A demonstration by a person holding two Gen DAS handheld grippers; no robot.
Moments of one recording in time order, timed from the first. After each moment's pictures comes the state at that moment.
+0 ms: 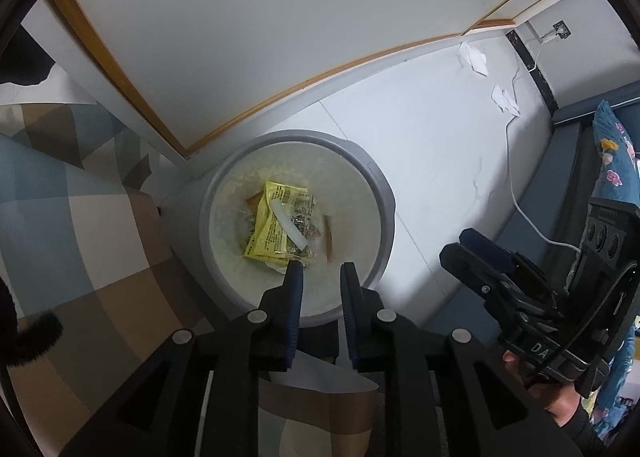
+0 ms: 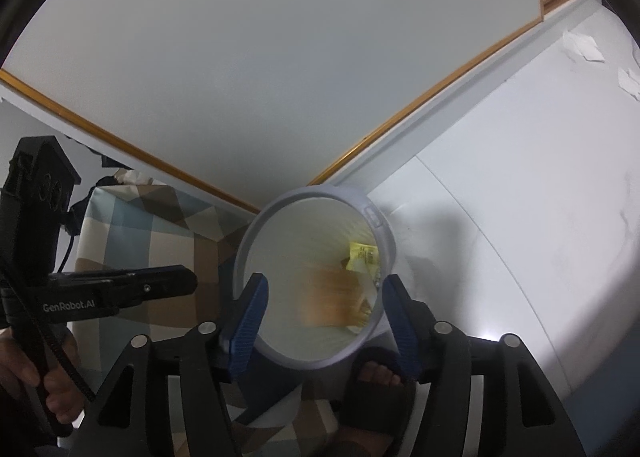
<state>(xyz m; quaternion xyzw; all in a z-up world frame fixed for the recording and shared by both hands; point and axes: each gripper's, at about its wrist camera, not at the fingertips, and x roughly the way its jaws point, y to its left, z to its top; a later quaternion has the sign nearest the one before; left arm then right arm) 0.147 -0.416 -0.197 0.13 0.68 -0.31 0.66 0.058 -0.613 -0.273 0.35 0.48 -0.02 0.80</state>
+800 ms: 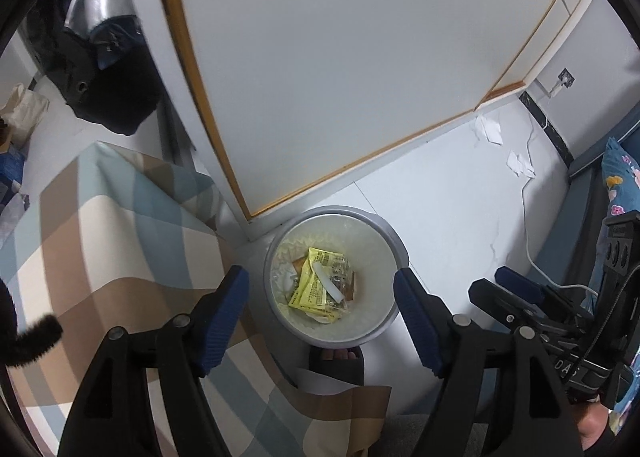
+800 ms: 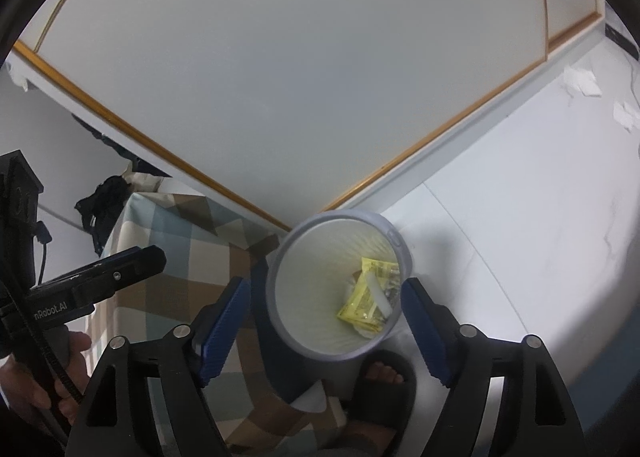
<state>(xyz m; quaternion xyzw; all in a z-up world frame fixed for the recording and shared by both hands) 0.133 -0.379 -0.130 0.12 0.56 -0.26 0.78 0.045 -0.605 -0.201 0.32 0.46 -0.02 0.83</state>
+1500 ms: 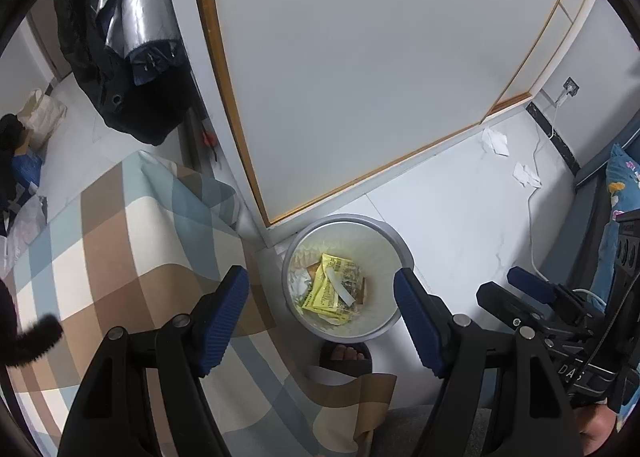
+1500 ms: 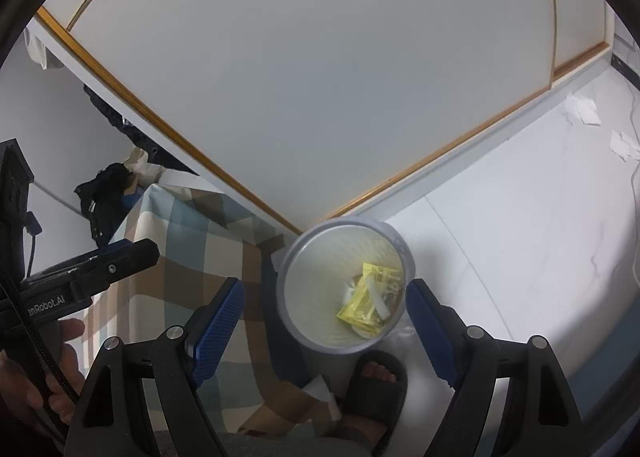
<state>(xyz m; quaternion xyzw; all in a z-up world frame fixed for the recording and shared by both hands) 0.121 -0.367 -0.104 0.12 0.54 -0.24 0.80 0.039 -0.594 -0.171 0.29 0.46 -0.02 0.84</state>
